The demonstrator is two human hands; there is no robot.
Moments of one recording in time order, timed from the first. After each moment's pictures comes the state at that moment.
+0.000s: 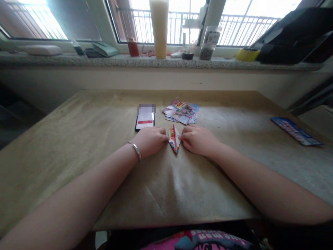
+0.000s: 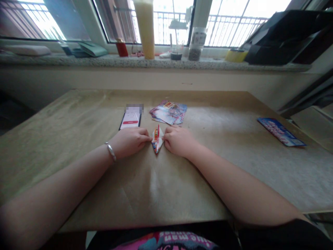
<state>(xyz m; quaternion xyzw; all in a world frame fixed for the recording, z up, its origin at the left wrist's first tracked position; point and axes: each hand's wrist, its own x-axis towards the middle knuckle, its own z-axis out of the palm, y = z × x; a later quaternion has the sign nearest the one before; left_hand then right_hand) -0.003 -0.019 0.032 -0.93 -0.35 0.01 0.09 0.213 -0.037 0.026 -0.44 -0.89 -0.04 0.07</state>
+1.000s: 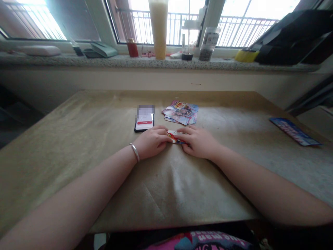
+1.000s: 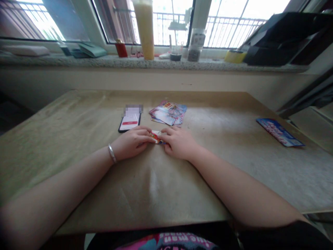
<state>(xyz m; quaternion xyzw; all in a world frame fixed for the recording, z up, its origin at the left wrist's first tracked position) -0.008 -0.011 0.017 -0.95 -0.25 -0.17 -0.03 0.220 -0.038 0.018 -0.39 -0.91 -0.02 0.12</state>
